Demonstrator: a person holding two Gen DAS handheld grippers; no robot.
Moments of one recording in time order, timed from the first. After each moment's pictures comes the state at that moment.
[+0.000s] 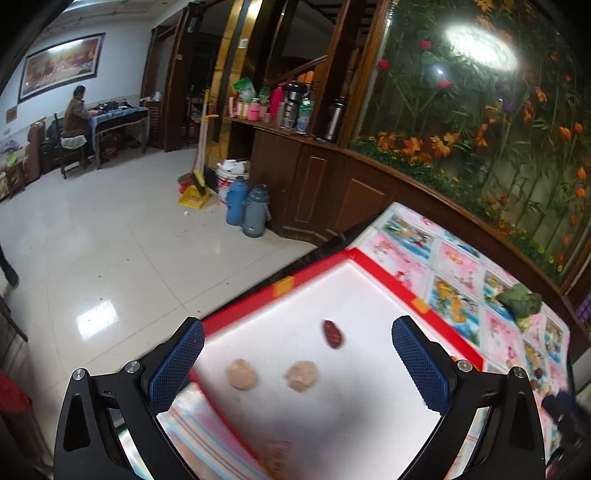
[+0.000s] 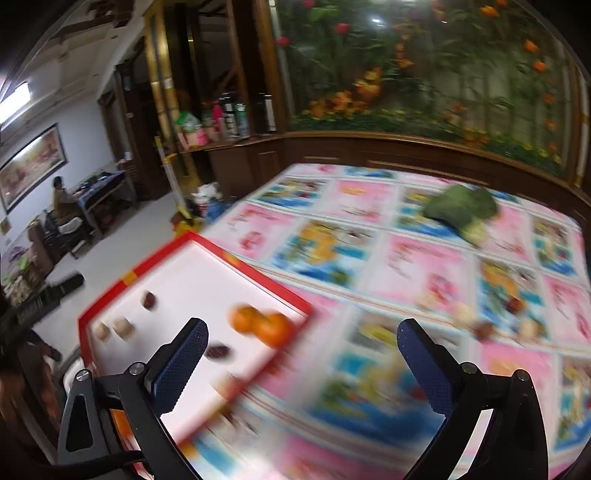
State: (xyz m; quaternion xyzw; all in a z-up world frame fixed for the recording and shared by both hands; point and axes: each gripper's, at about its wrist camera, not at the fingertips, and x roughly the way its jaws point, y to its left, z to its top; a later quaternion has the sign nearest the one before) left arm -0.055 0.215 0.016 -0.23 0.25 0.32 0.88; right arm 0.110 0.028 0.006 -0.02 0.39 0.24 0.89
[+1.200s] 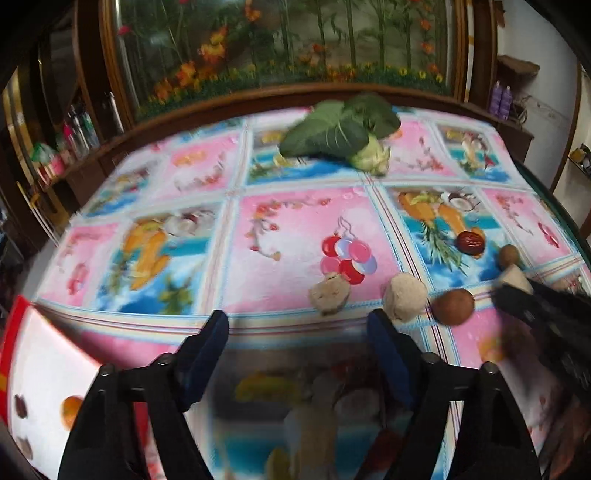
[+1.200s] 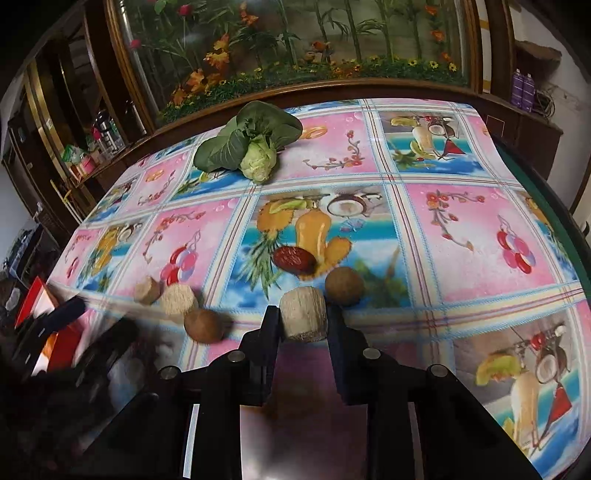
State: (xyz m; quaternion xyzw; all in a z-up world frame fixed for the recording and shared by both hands) left arm 0.253 0.019 -0.071 -0.01 0.43 0.08 0.90; right arm 0.218 -0.137 -0.078 0.05 0.46 0.08 0.88
